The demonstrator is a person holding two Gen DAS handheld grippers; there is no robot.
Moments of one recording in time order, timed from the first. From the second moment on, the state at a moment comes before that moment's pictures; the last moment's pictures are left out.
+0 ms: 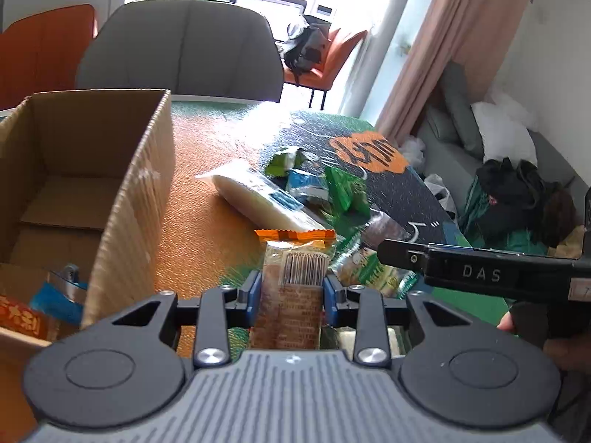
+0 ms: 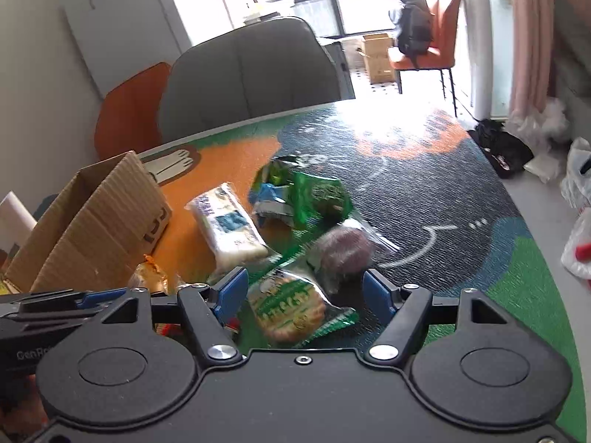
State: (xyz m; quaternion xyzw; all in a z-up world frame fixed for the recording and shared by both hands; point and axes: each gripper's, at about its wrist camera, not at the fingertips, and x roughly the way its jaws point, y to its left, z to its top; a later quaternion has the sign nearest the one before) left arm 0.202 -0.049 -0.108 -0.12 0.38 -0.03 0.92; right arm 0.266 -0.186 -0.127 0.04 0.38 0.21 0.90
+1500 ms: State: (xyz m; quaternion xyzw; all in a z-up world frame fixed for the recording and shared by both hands) left arm 0.150 -0.017 -0.040 -0.14 0.29 -0.03 0.95; right arm 0.223 -0.150 -0.068 0.01 0.32 0.25 0.91
